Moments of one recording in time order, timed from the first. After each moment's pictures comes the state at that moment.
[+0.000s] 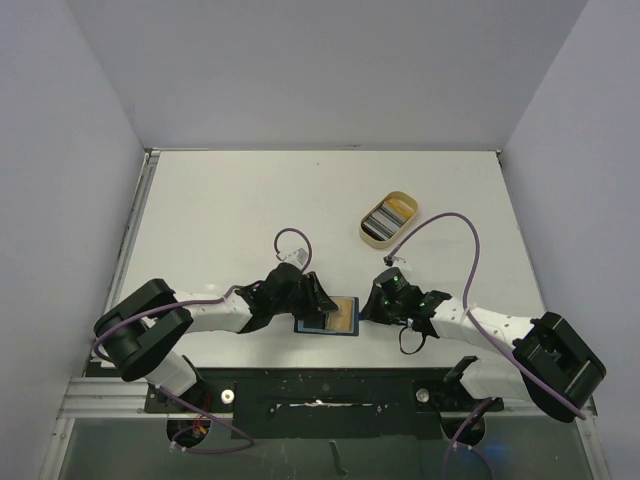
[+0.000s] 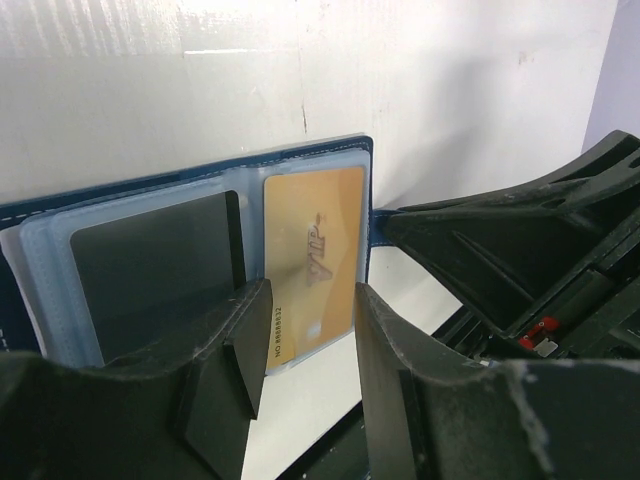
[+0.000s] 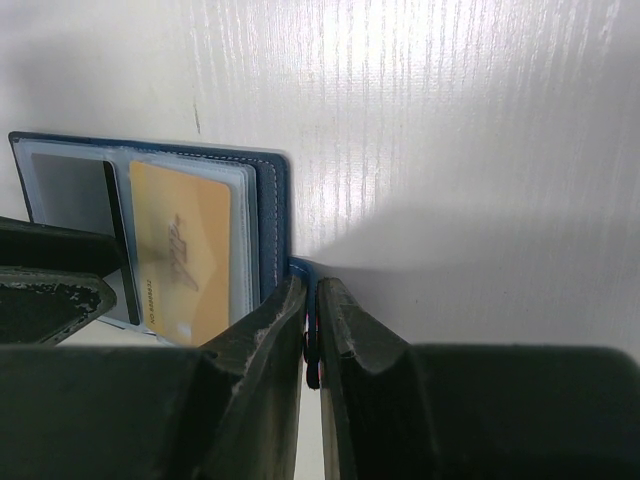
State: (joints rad) left arm -0.88 1.54 0.55 0.34 0.11 -1.09; right arm 0.73 1.23 0.46 -0.16 0.07 0.86
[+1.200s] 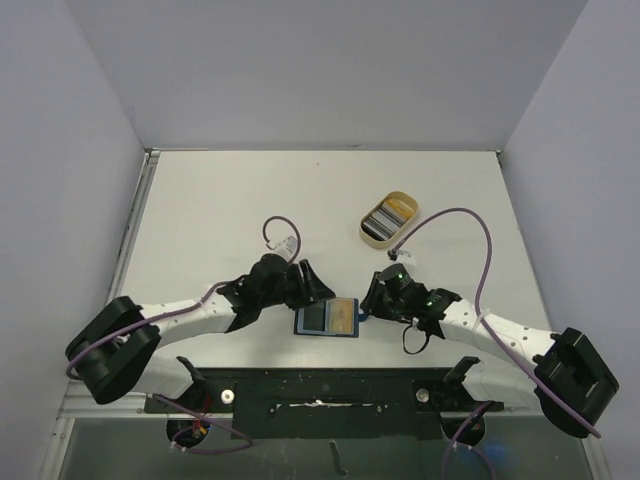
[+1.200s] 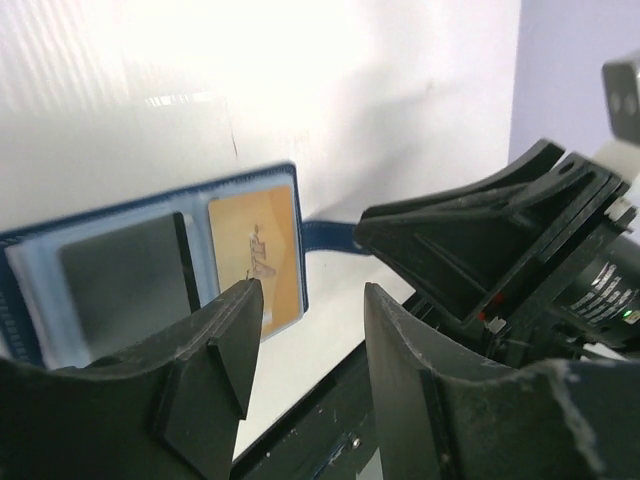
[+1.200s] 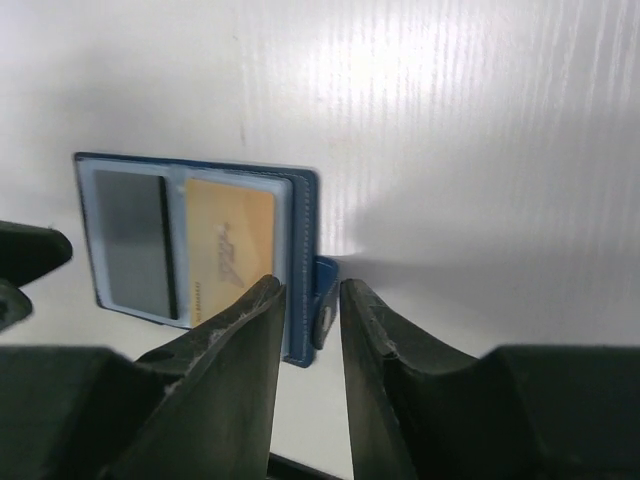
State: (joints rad) left arm -0.84 1.41 0.55 0.31 0.17 -1.08; right arm 0.75 1.14 0.50 -0.26 0.12 0.85
